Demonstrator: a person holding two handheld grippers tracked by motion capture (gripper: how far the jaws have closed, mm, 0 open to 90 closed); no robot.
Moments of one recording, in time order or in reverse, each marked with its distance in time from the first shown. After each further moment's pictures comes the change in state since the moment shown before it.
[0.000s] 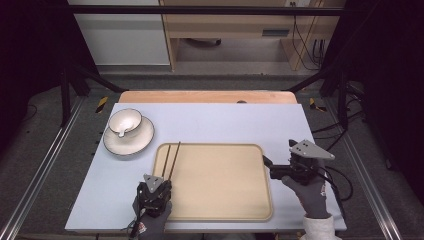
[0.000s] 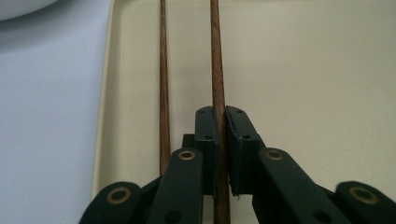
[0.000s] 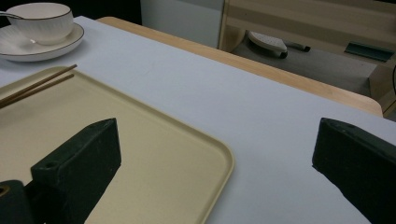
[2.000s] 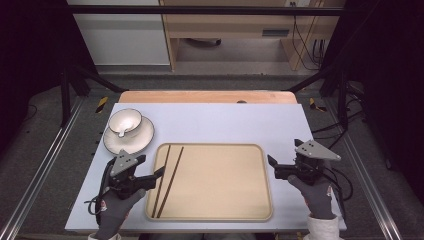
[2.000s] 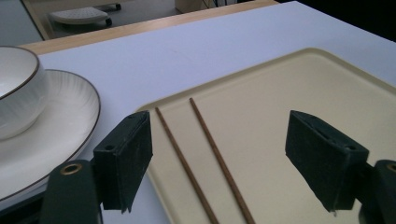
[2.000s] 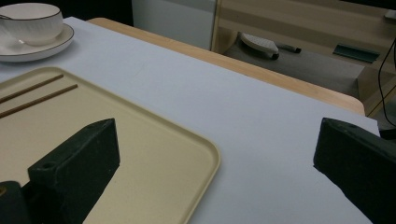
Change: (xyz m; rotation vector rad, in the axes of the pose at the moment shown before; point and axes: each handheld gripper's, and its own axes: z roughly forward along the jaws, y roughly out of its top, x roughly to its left) left arm 0.070 0.064 -0.046 -0.182 -0.285 0.211; right arm -0.009 -0.001 -0.007 -0.006 -0.027 -0.006
